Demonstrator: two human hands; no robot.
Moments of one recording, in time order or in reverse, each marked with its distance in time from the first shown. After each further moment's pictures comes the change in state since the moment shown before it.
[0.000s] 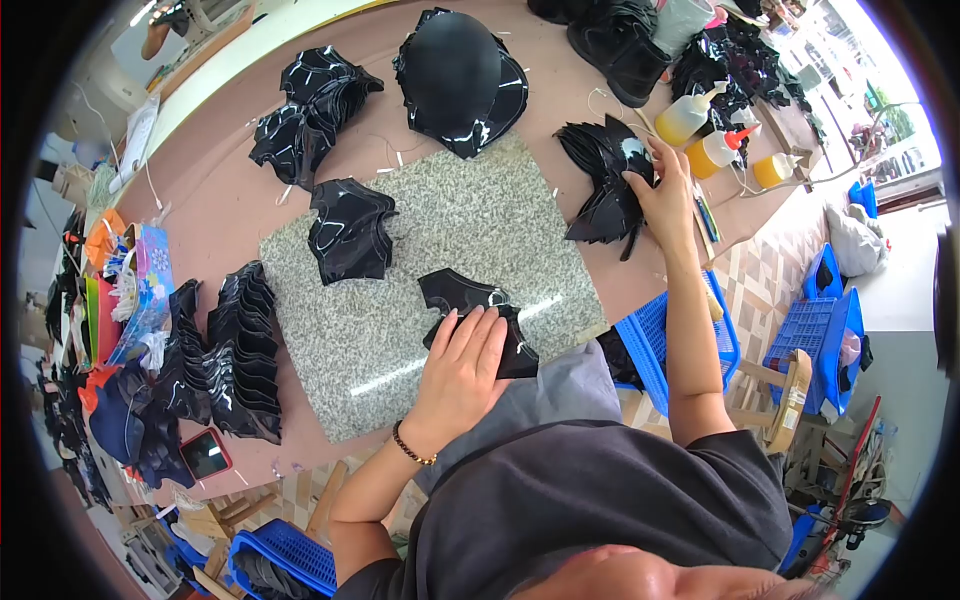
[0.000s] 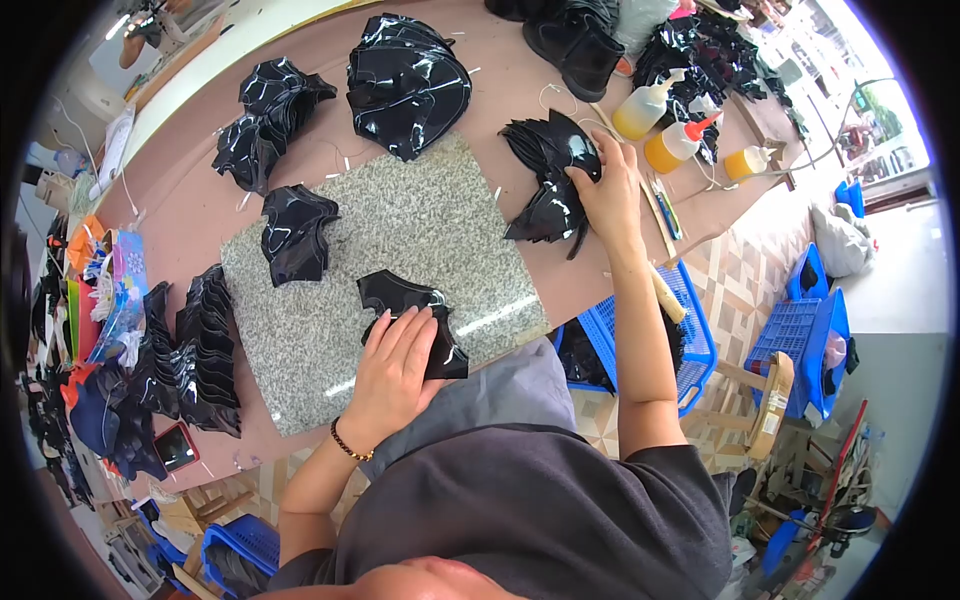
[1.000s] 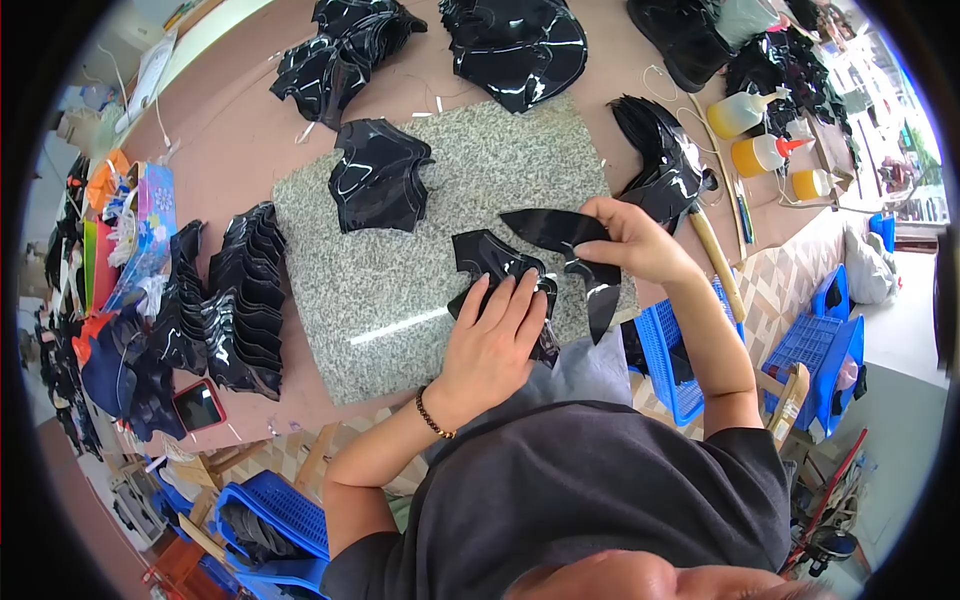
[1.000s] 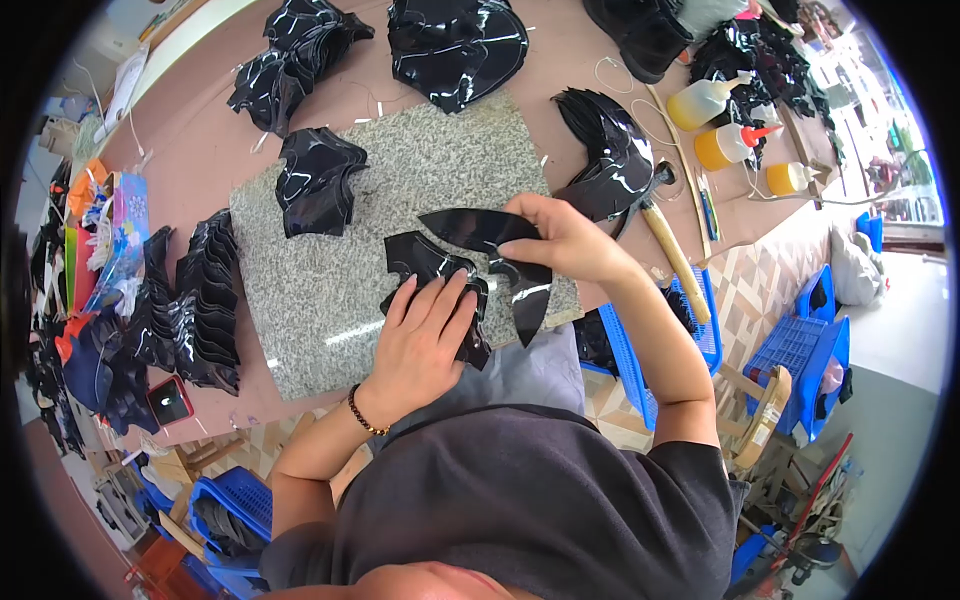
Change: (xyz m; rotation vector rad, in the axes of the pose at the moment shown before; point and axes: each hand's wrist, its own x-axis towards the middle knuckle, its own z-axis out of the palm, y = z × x) left_hand 0.006 0.011 0.002 0.051 -0.024 -0.120; right_hand -0.057 -0.057 0.020 0.914 -1.208 0.184
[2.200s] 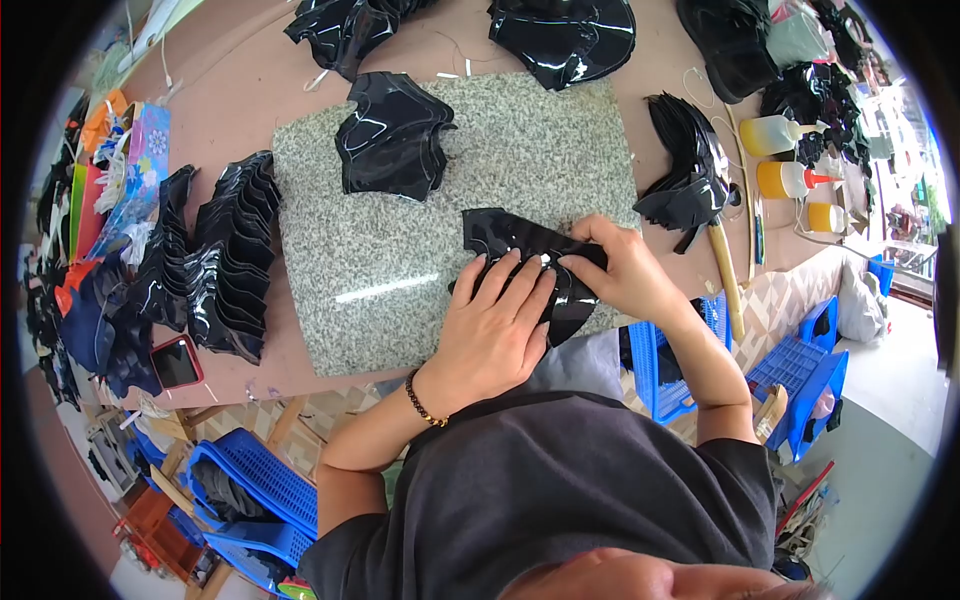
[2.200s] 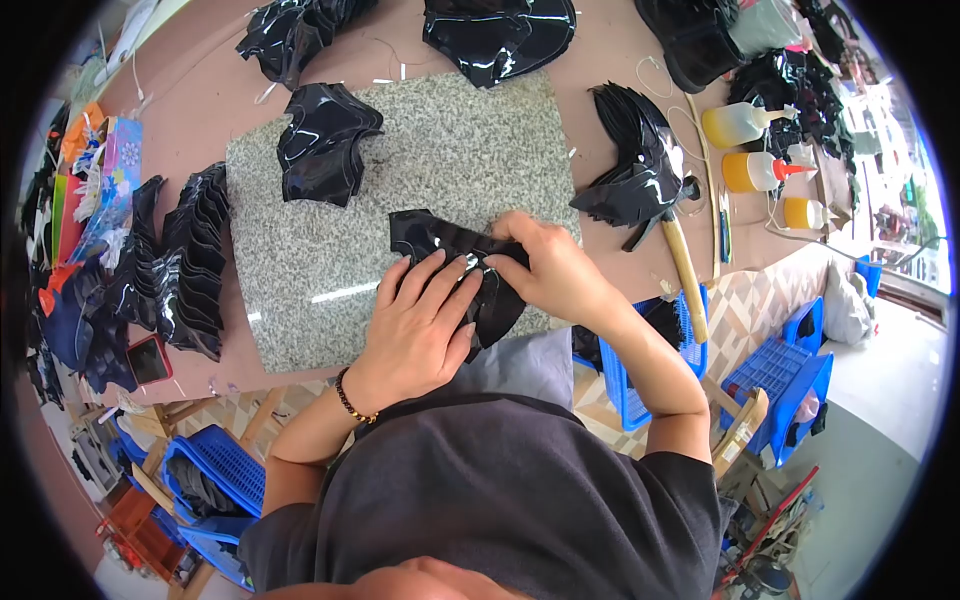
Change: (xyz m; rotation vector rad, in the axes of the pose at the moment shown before) left_hand 0.004 0.000 -0.002 -0.101 0.018 -0.130; right_hand -0.002 0.000 0.039 -0.660 0.134 -0.041
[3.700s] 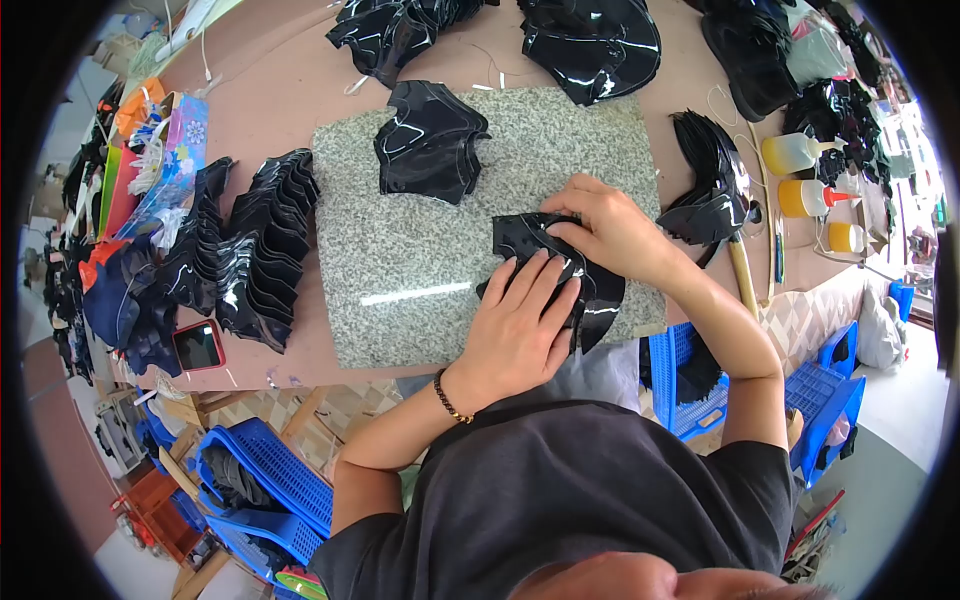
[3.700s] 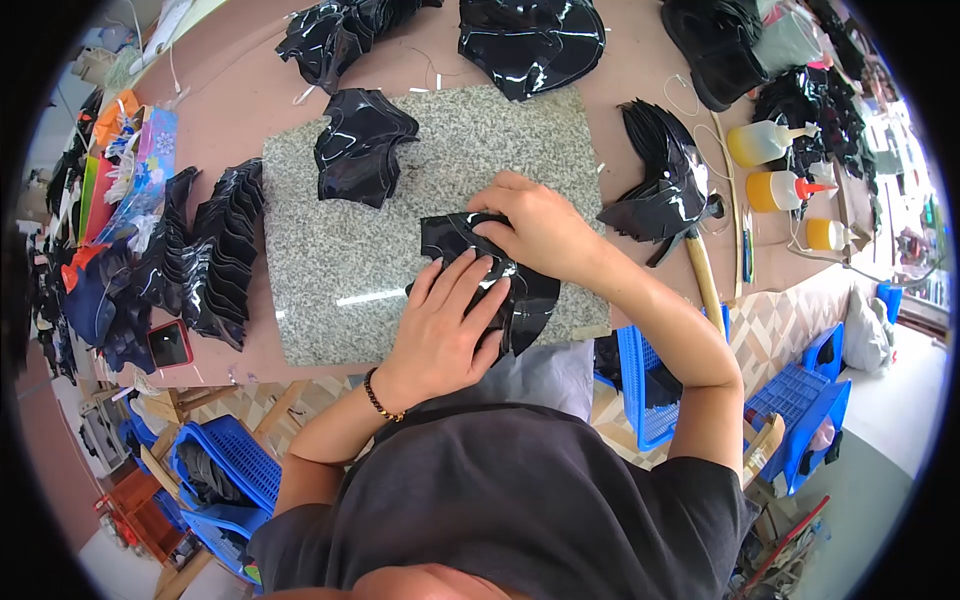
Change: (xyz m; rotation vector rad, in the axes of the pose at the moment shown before) left_hand 0.000 0.000 0.005 0.019 0.069 0.018; right_hand 0.062 -0.005 0.003 -0.173 -0.047 -0.324
